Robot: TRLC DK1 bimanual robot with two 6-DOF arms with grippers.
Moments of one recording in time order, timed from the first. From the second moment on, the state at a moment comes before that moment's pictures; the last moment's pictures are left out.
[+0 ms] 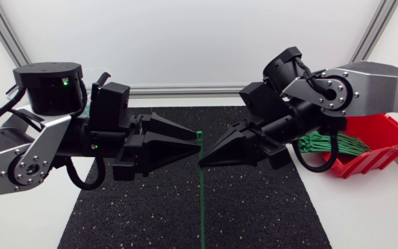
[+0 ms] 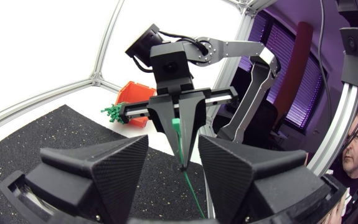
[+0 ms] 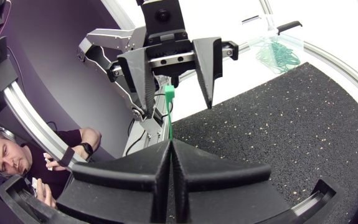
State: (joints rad) left arm -0.49 1.31 0.69 0.33 1.03 -0.11; right arm 0.44 1.51 1.04 -0.66 -1.20 -0.52
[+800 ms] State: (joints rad) left arm -0.51 1.37 0.69 0.44 1.02 -0.16; right arm 0.38 1.51 1.01 -0.48 -1.27 -0.37
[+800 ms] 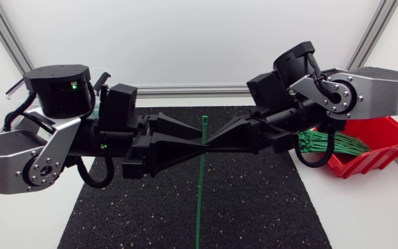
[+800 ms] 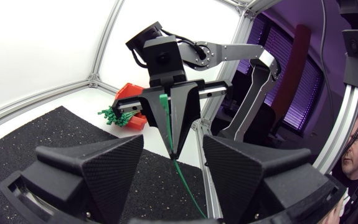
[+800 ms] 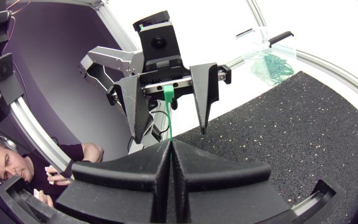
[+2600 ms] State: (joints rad) left arm -0.49 1.38 0.71 0.48 0.97 -0.21; right arm 0.40 1.51 0.99 -0.45 -1.25 -0.37
